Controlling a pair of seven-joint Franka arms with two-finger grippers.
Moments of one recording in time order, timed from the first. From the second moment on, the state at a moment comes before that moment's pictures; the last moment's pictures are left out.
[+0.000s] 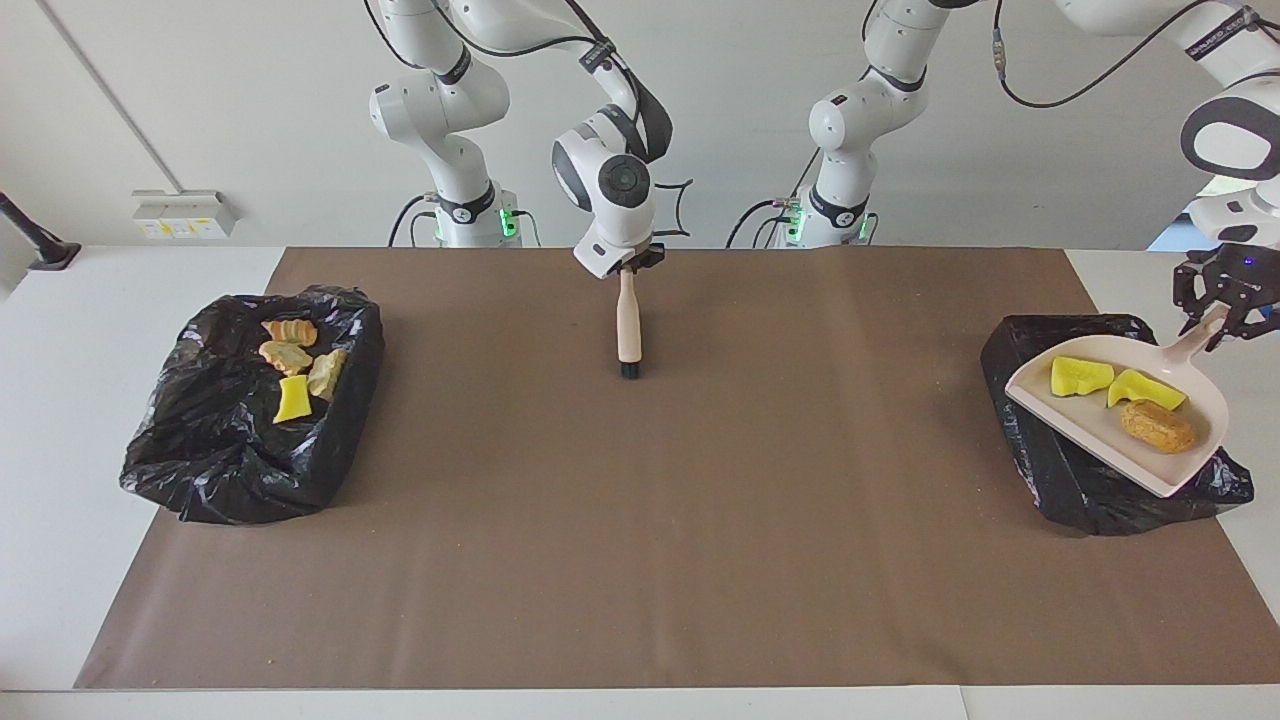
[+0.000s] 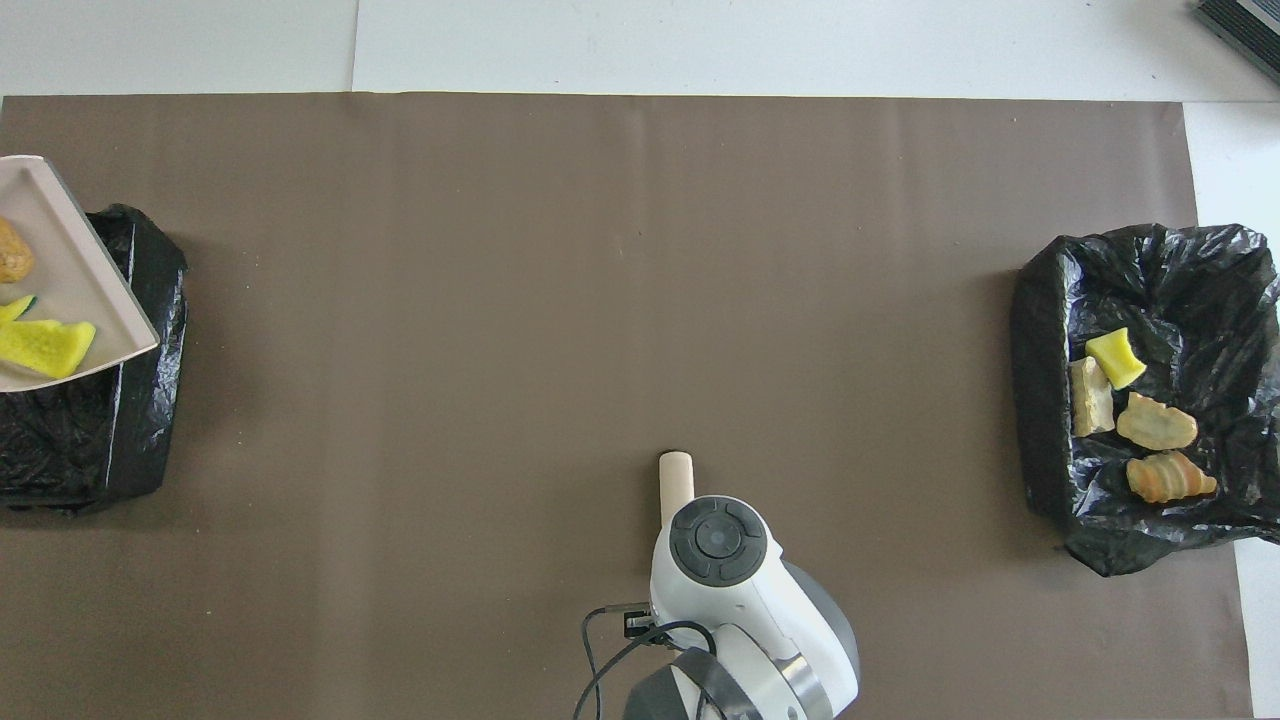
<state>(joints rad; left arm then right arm) 0.49 0.10 0.00 -1.79 0.03 2.11 1.60 0.33 0.03 0.42 -2.30 0.30 2.02 0.58</state>
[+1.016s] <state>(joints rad) 0.51 0.15 0.00 -1.72 0.55 2.15 1.61 0.23 0.16 0.40 -2.13 0.12 2.18 0.53</state>
